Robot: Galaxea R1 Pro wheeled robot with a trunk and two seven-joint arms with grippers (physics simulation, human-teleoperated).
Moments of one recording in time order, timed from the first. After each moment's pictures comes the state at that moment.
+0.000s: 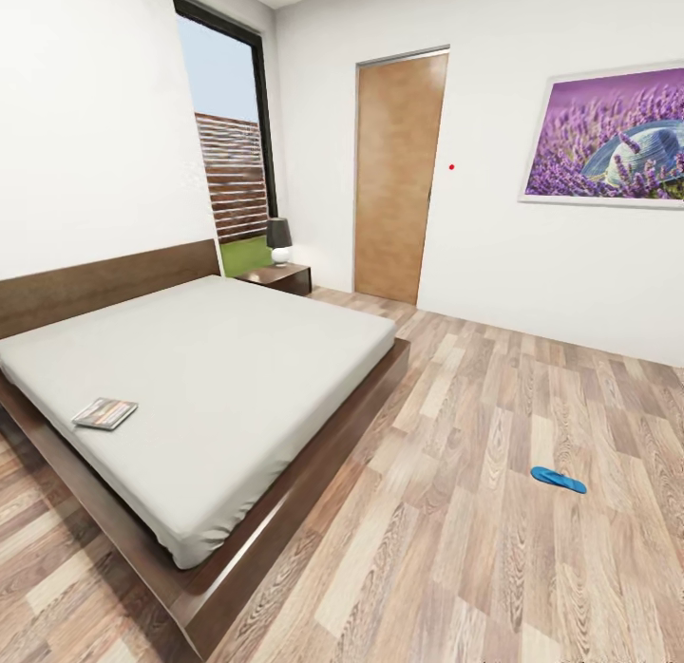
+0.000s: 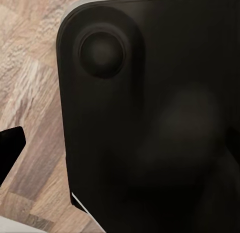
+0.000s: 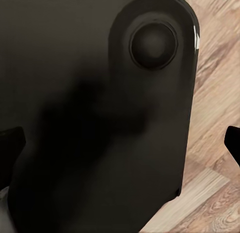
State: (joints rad) left arm -0.01 -0.01 0.00 -0.03 -0.01 -0.10 -0.01; right arm 0.00 0.02 0.00 -0.09 0.00 -0.01 0.01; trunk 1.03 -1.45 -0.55
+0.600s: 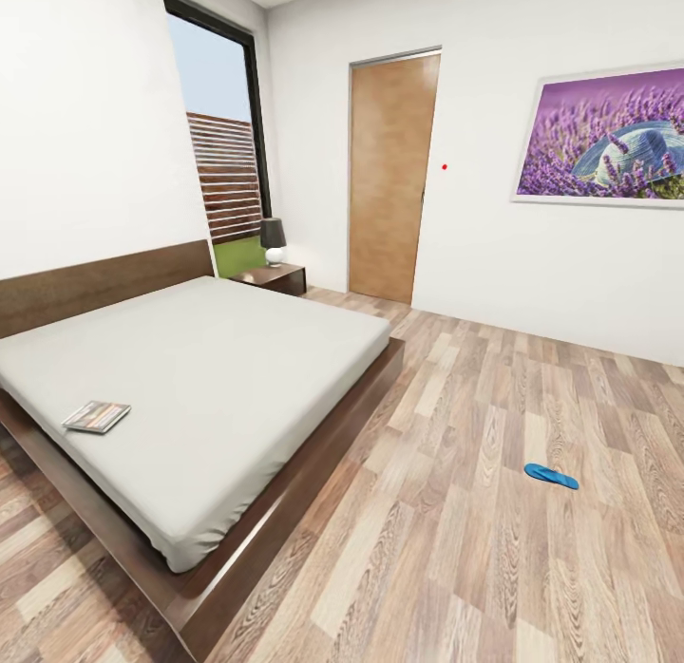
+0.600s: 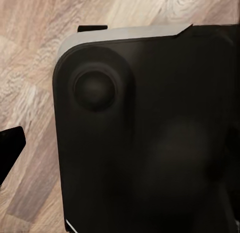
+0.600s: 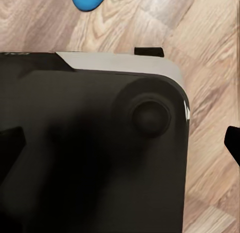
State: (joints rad) left arm -0.02 -0.02 0.00 -0.08 -0.01 -0.10 -0.01; right arm 0.00 0.02 0.00 -0.22 0.00 -0.01 0.01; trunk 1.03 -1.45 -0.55
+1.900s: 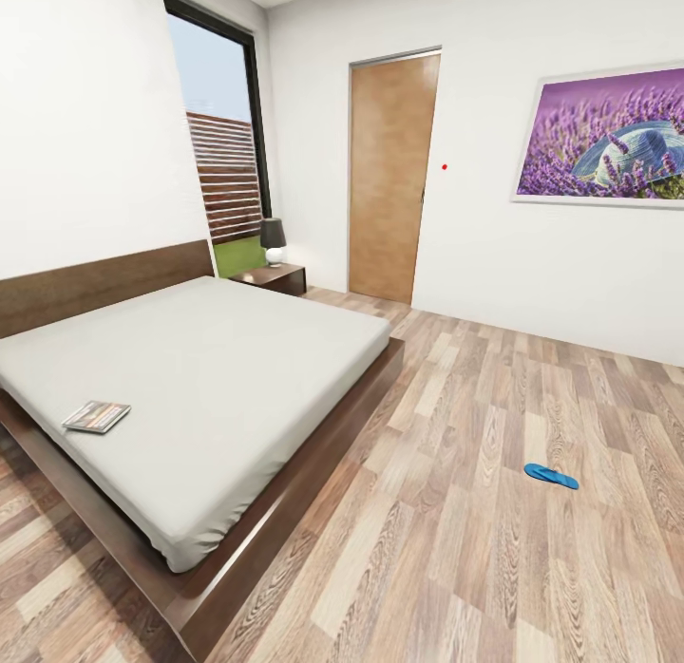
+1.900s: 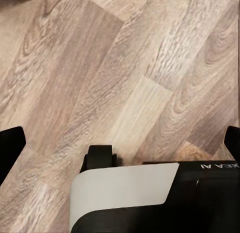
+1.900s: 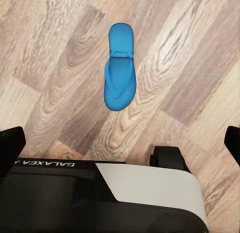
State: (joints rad) left arm -0.29 -0.02 0.00 -0.12 0.00 0.03 0.00; right arm -0.16 0.08 0.00 -0.42 0.01 0.19 0.00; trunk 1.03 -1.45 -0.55
